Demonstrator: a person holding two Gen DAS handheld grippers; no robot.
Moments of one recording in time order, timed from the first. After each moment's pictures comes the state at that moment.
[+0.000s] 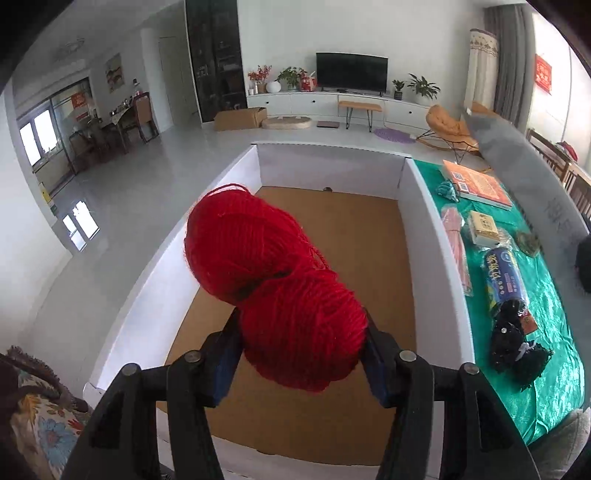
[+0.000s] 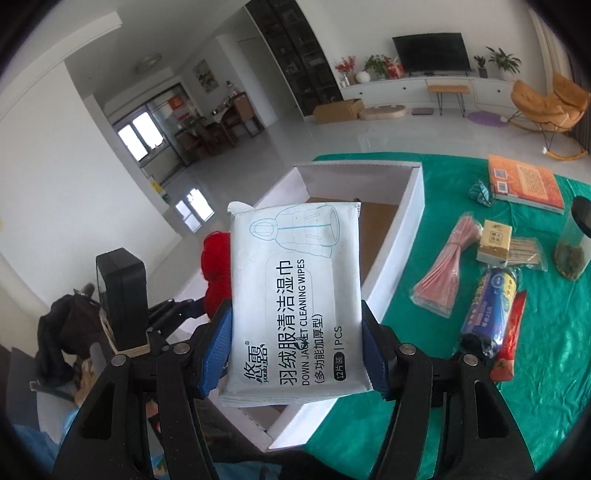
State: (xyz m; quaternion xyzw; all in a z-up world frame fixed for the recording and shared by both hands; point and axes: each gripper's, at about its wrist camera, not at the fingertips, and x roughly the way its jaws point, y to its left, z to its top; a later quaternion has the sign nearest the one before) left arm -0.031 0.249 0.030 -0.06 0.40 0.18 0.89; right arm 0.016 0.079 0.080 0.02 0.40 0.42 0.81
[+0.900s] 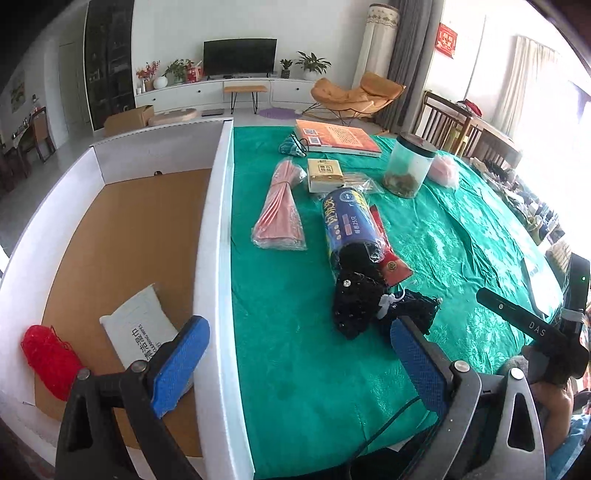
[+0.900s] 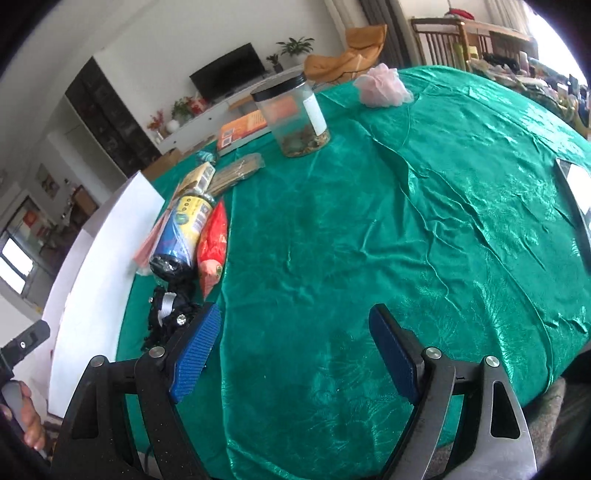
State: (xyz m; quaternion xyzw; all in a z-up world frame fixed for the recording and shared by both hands) left arm -0.009 0.088 0.005 -0.05 0.43 -0.05 0.90; right arm 0.011 -0.191 -0.066 0.18 0.40 0.09 0.89
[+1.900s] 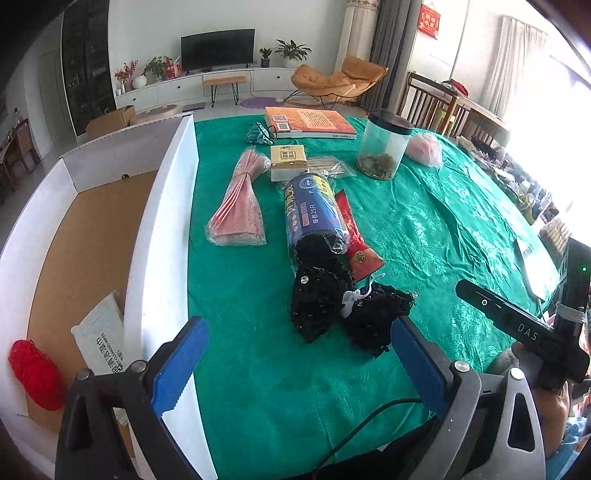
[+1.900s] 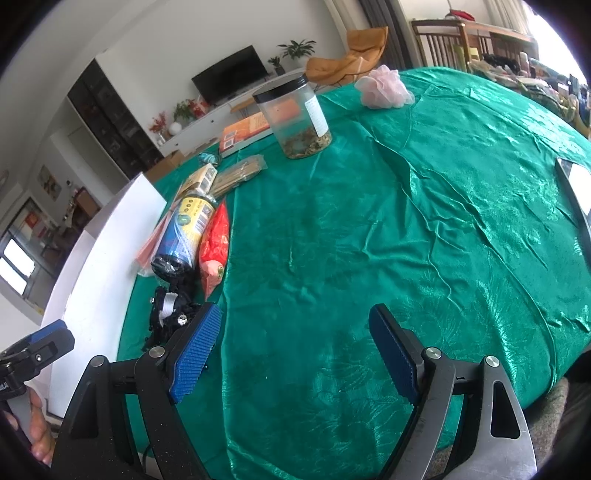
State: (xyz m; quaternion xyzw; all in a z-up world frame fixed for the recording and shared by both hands) left arm 0.005 0.052 0.002 -0.03 0.45 -0.07 0.89; right arm 0.008 -0.189 -0.070 0.17 0.40 0.09 0.89
